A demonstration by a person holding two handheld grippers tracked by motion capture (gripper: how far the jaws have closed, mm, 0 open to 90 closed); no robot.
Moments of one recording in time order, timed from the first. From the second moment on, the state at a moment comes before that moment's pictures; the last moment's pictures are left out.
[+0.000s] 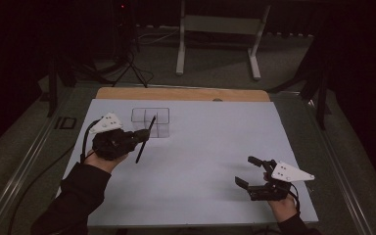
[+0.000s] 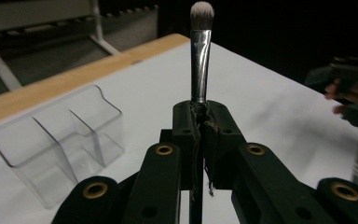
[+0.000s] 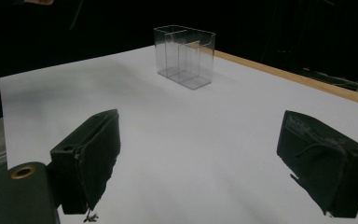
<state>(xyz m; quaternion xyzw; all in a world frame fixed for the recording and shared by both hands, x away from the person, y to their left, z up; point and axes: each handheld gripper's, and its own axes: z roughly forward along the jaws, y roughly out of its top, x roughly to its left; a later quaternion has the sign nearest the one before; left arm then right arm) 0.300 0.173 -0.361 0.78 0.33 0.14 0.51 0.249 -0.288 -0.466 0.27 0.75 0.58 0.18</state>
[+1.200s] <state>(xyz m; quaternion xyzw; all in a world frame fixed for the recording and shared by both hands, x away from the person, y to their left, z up) 0.335 0.160 -0.341 0.70 0.35 0.24 0.58 0.249 -0.288 -0.467 0.27 0.75 0.58 0.18</state>
